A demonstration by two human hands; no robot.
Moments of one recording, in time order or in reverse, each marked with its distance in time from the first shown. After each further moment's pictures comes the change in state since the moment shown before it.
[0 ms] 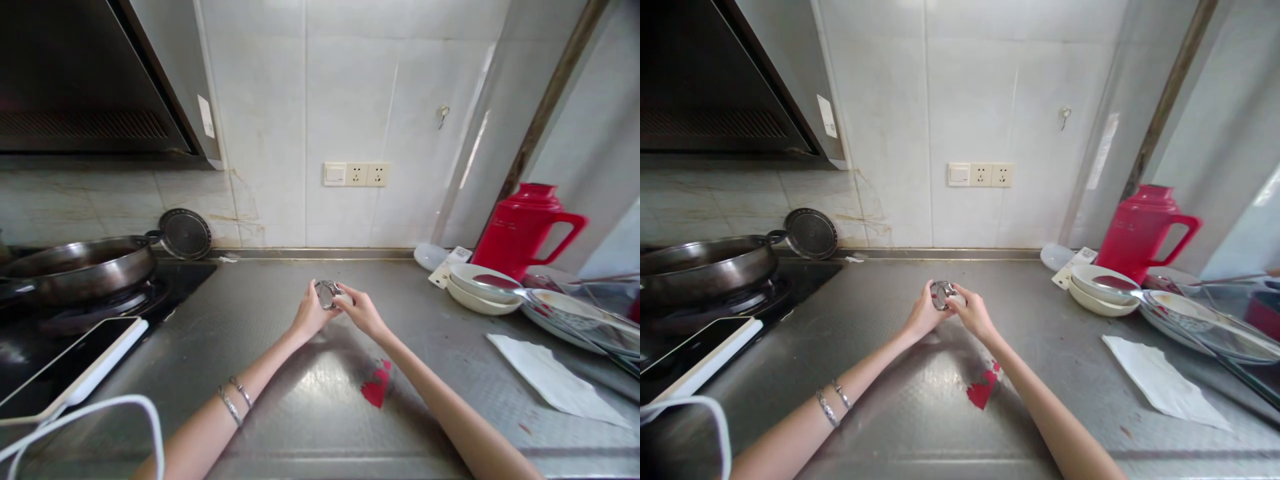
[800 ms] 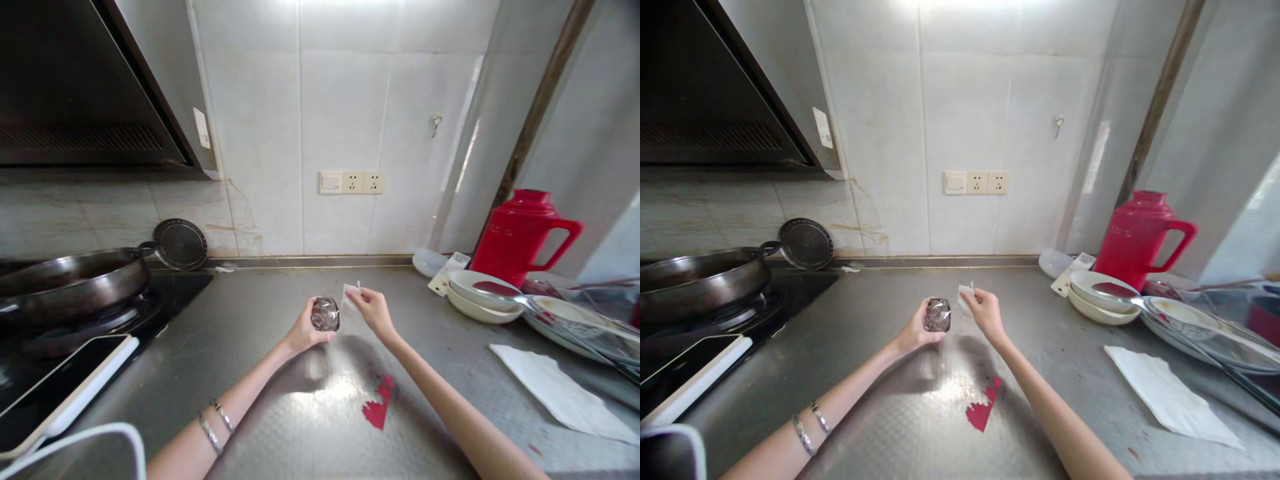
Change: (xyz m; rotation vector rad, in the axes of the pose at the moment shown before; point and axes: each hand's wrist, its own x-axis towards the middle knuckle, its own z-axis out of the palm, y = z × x) left_hand -0.004 -0.013 -0.014 -0.654 -0.354 0.054; right_hand 0.019 0.015 -0.020 0.050 0.219 0.024
